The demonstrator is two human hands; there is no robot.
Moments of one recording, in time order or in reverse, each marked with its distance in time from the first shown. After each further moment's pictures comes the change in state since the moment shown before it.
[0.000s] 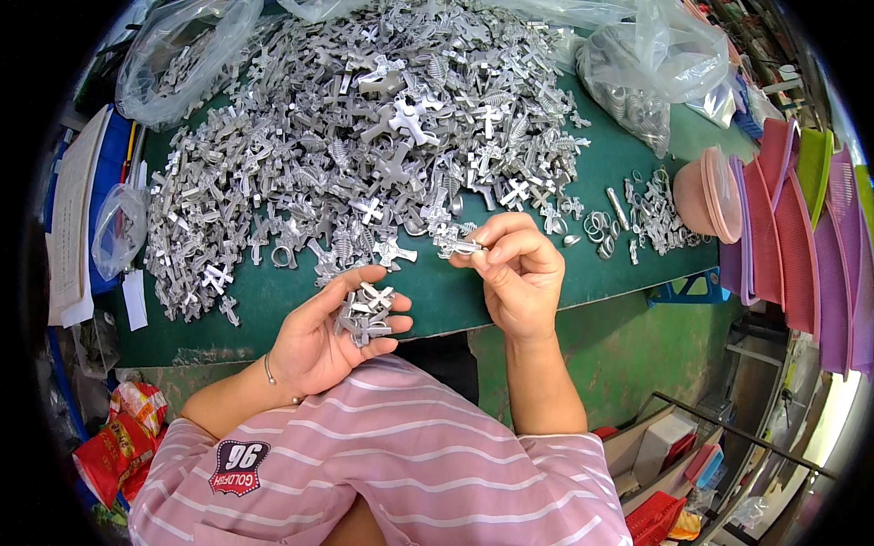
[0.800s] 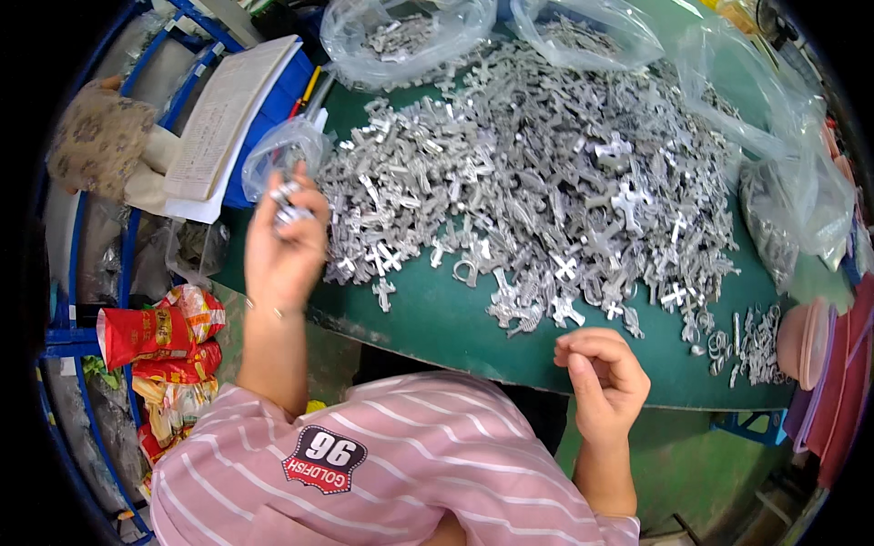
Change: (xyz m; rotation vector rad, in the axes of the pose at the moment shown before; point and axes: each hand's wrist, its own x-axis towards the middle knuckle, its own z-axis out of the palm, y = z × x) left_hand -0.105 0.132 -0.019 -0.450 0.081 0.823; right_hand -0.020 -0.008 0.058 -0.301 -0.133 0.179
